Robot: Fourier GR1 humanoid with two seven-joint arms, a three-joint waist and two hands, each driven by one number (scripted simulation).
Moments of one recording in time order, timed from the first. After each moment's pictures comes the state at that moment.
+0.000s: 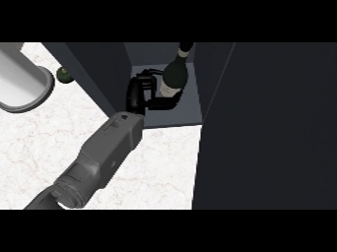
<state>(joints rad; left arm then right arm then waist) -0.99 0.00 -0.45 -0.24 0.74 0.49 -0.59 0.05 -0.13 -0.21 -2.33 -0.47 0.36 0.33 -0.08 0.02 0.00</state>
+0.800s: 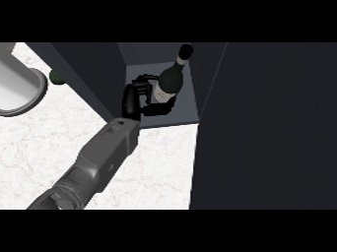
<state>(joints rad) -0.96 0.00 -0.47 -0.18 0.77 0.49 -0.69 0.01 -0.12 -0.18 -2.31 -0.45 0.34 0.34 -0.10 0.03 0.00</state>
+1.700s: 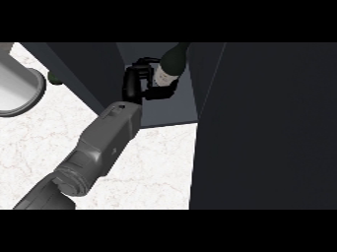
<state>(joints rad) -1.11 0.00 -0.43 -0.08 0.78 0.47 -0.69 0.03 -0.12 -0.19 -2.30 -0.46 0.36 0.31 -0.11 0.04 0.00</state>
